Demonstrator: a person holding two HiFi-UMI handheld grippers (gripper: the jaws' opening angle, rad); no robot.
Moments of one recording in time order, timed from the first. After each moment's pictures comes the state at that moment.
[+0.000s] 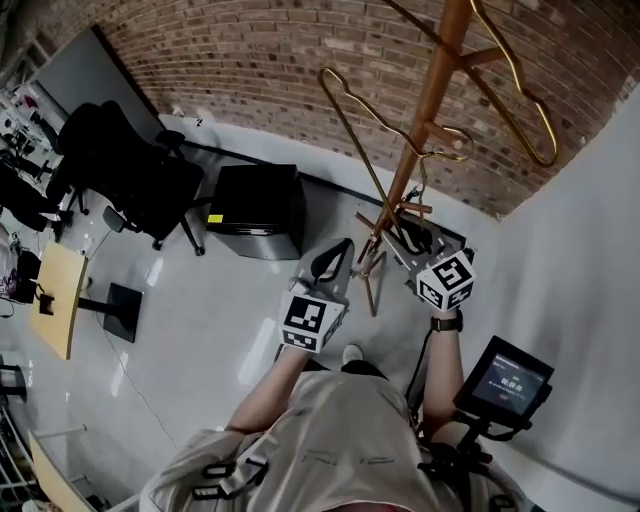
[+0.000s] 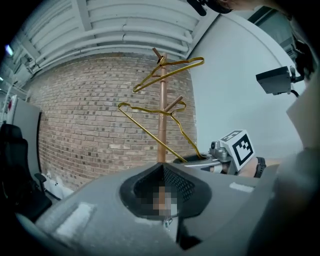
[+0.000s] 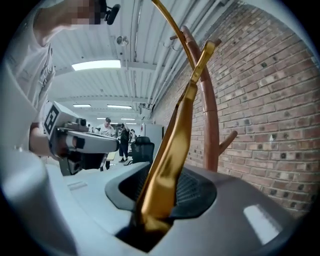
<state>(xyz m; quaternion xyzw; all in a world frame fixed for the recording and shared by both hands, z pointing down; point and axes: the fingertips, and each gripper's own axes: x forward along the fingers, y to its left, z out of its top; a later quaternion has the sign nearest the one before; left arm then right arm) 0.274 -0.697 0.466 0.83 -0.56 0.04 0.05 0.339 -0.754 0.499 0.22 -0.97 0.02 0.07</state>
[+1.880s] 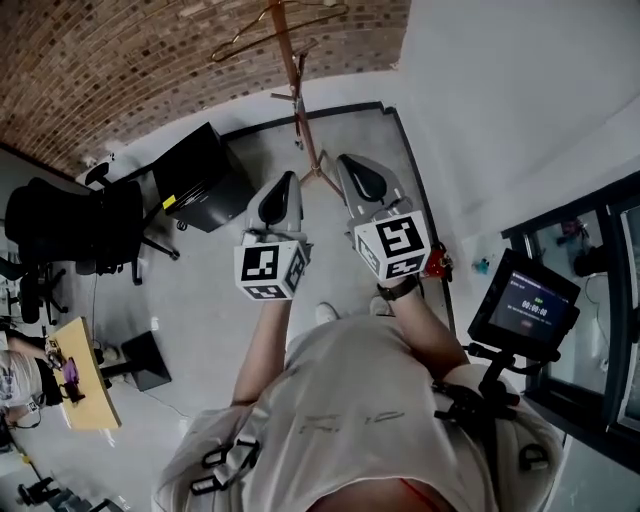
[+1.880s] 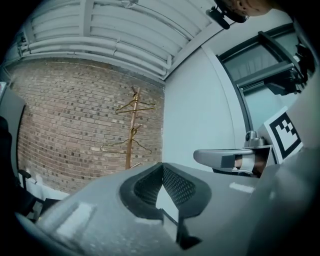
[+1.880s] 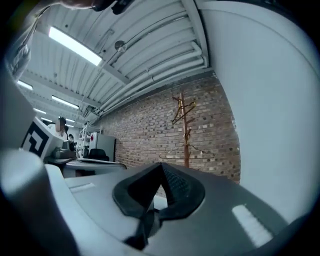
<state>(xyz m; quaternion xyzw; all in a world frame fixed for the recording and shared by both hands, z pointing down) 0.250 -0.411 0.428 0.90 -0.43 0.00 0.04 0.335 -0.396 0.418 0.58 -0.81 0.01 0.00</state>
